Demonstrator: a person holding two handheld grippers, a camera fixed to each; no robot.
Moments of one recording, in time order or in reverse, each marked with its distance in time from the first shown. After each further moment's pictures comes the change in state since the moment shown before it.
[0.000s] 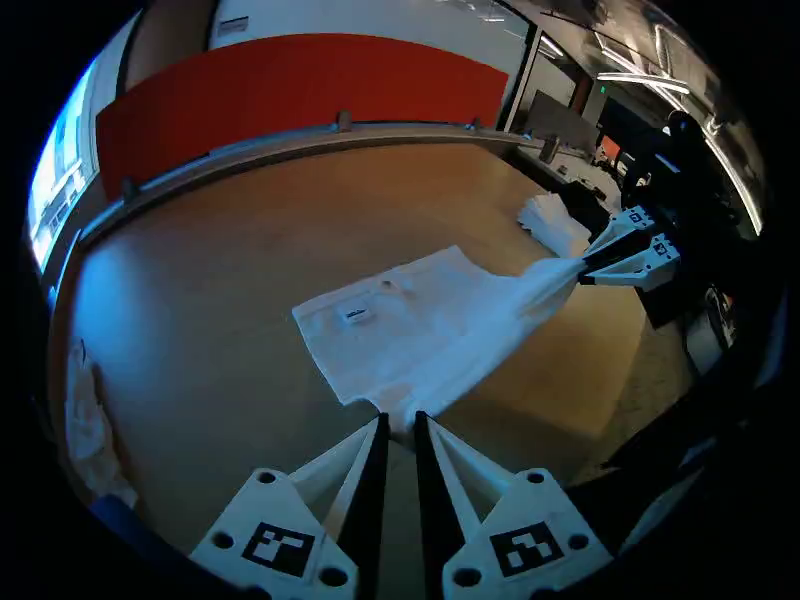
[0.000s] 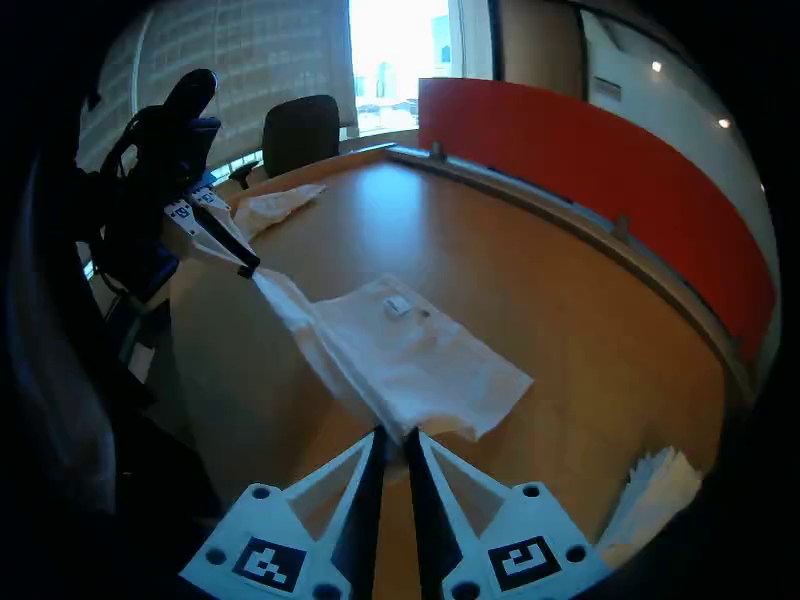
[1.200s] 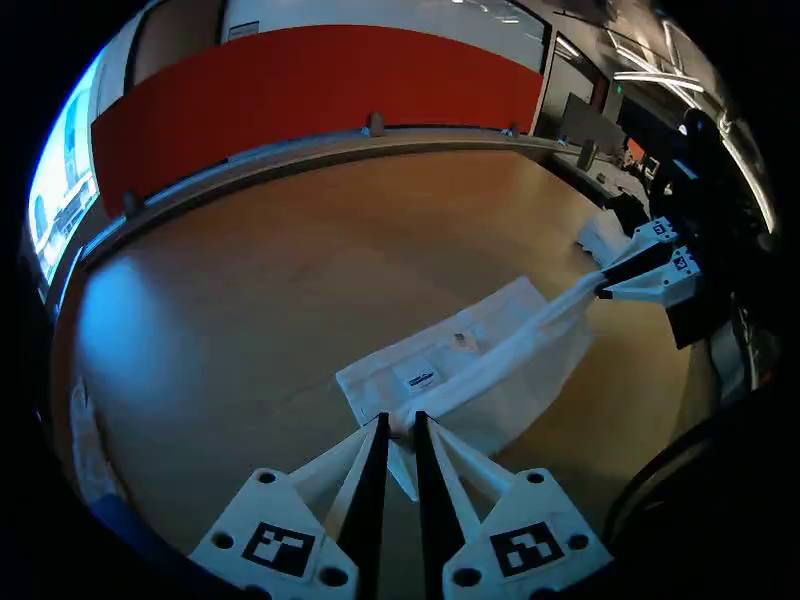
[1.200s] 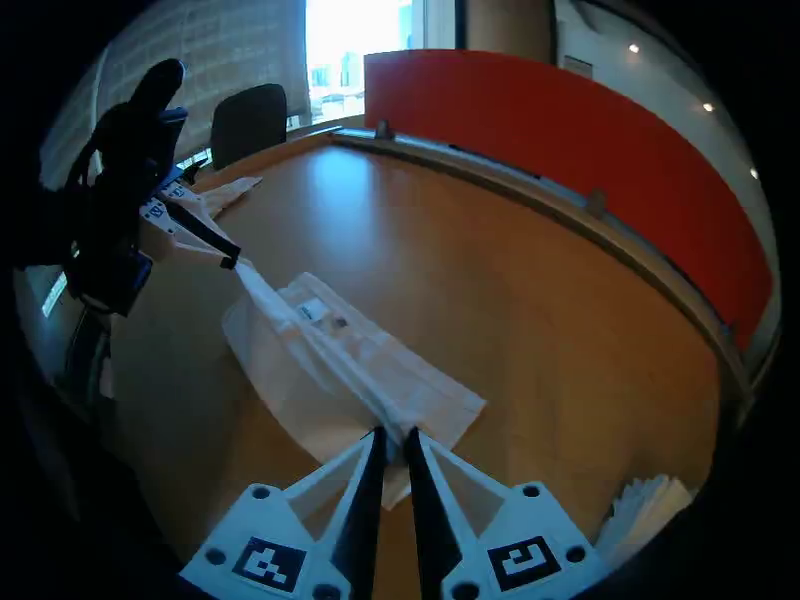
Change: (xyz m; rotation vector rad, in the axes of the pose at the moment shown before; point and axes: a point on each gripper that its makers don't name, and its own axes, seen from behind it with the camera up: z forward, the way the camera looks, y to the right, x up) left arm 0.054 -0.069 0.084 0.092 0.023 0.007; right arm 0.008 0.084 0.073 -0.112 -0.051 0.066
